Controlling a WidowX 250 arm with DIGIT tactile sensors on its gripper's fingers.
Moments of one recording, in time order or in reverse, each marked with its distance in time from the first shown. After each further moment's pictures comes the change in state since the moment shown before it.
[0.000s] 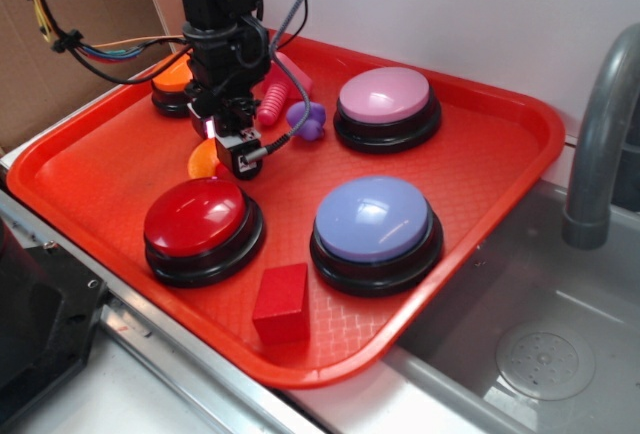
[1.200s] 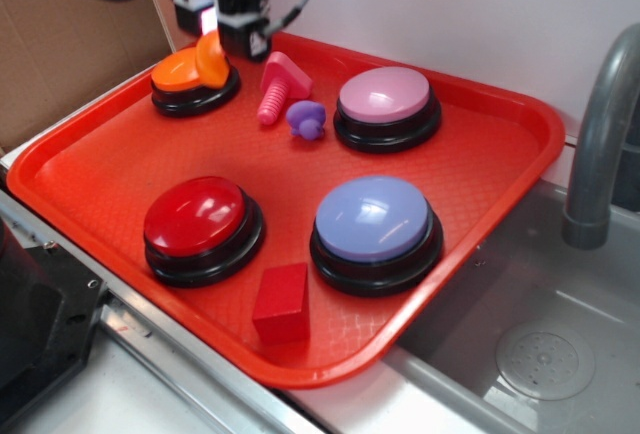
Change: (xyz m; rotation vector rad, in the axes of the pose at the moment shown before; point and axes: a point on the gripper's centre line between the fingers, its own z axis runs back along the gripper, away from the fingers) arm 0.019 0.000 0.104 0.017 0.027 0.266
